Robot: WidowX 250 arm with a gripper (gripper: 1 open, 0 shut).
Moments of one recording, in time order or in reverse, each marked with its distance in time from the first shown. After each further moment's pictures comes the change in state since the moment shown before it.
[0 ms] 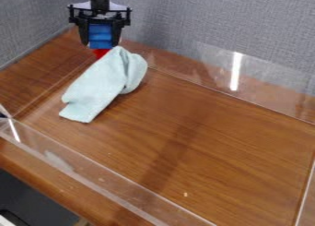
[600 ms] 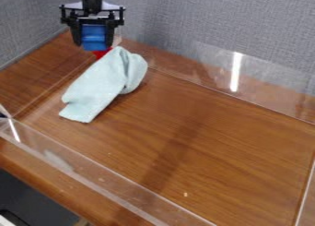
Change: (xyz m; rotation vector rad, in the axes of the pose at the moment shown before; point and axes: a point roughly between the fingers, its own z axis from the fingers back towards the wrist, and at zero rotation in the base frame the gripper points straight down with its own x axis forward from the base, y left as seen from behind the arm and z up) arm -0.009 0.015 0.002 -0.028 0.022 -0.010
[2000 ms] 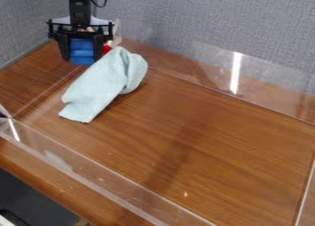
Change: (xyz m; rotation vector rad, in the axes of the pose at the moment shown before) arm -0.023 0.014 -0.015 0.024 0.005 0.026
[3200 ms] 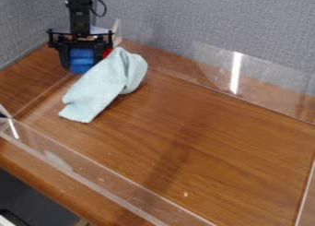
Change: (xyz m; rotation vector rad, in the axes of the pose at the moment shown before) arm -0.003 0.002 -0.011 0.013 -0.007 0.043
